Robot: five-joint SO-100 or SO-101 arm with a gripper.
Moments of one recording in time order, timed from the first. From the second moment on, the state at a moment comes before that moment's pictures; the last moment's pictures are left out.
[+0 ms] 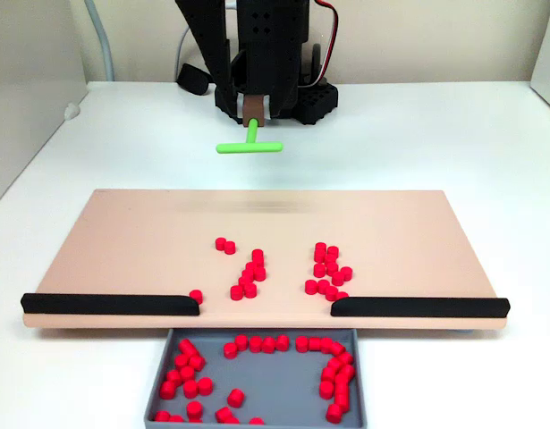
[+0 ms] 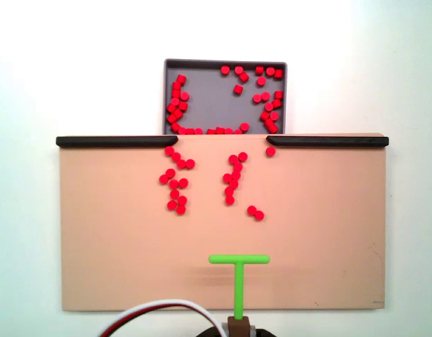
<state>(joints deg) 5.4 103.9 103.4 87.9 -91.6</state>
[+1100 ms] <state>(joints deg) 5.4 103.6 103.4 87.9 -91.6</state>
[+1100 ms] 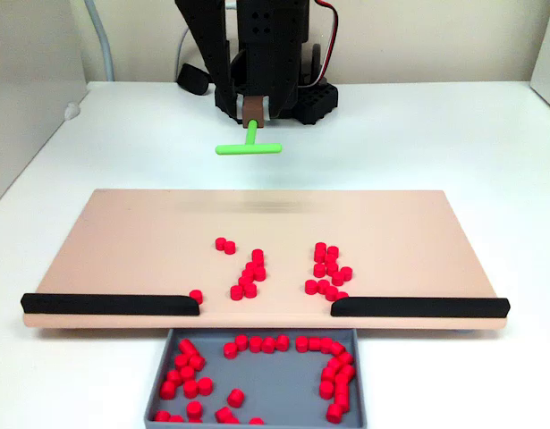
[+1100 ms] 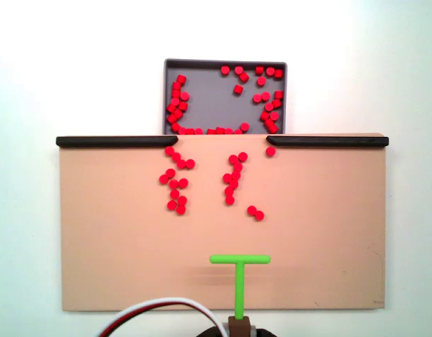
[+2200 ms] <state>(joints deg) 9.6 101.0 103.4 88.0 -98.8</state>
